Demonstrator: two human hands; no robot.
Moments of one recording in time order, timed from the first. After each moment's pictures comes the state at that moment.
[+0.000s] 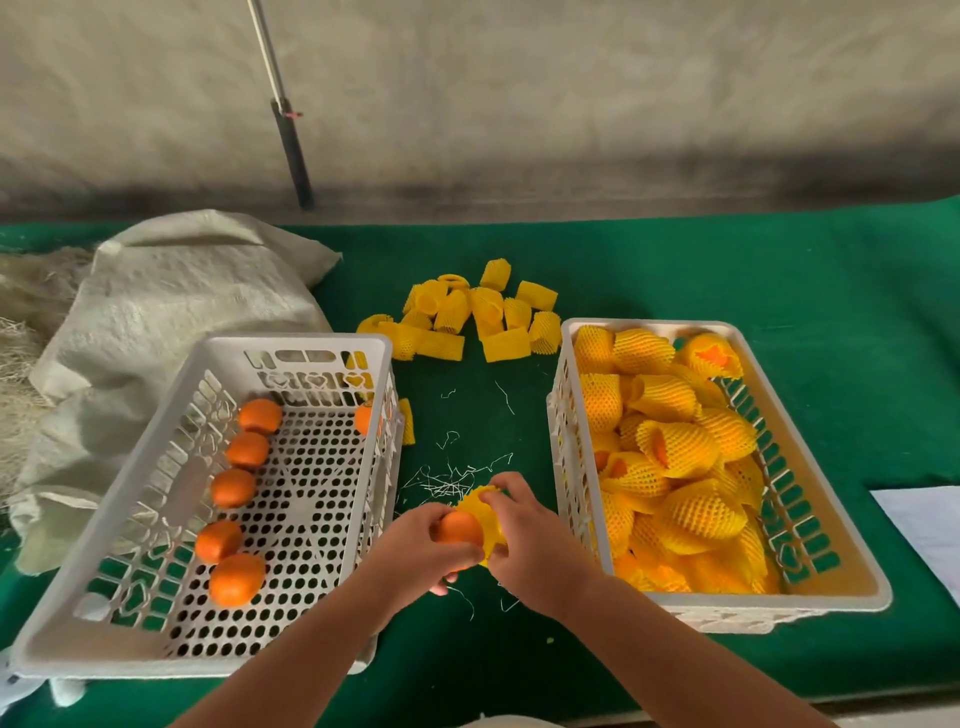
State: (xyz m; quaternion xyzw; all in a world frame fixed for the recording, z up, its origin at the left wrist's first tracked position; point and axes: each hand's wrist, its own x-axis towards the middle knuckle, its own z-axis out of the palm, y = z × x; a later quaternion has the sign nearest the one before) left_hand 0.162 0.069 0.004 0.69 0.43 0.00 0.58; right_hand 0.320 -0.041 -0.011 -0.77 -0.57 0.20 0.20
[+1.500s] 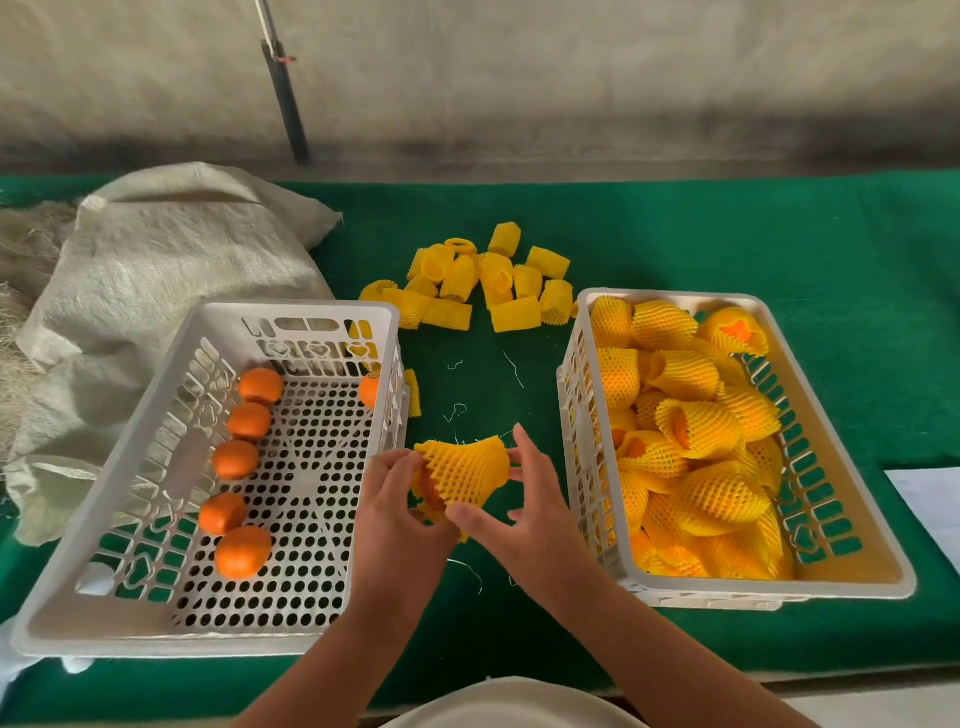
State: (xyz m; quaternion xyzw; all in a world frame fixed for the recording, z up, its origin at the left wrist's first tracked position) left_hand 0.150 0.057 0.004 0.74 0.43 0.33 0.39; right_hand 0.283 -0.036 0.023 -0.76 -0.39 0.31 0.42
